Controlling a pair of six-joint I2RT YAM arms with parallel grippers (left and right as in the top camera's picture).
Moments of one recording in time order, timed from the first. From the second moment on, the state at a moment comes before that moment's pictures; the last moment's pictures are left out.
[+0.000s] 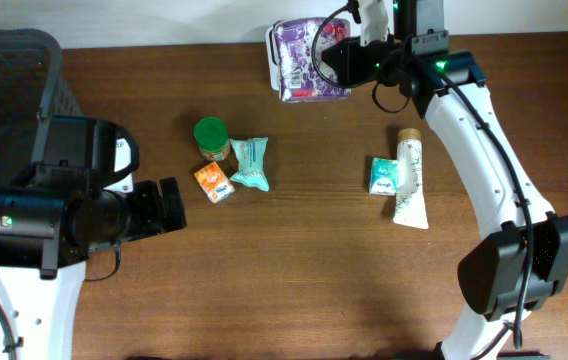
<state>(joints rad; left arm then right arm) -0.11 1.28 1.66 -1.58 0.05 -0.31 0.20 1.92 1.86 -0.61 -0.50 0.11</state>
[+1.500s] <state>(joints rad) -0.11 1.28 1.66 -1.58 0.05 -0.31 0.20 1.92 1.86 -0.68 -0.46 0.11</state>
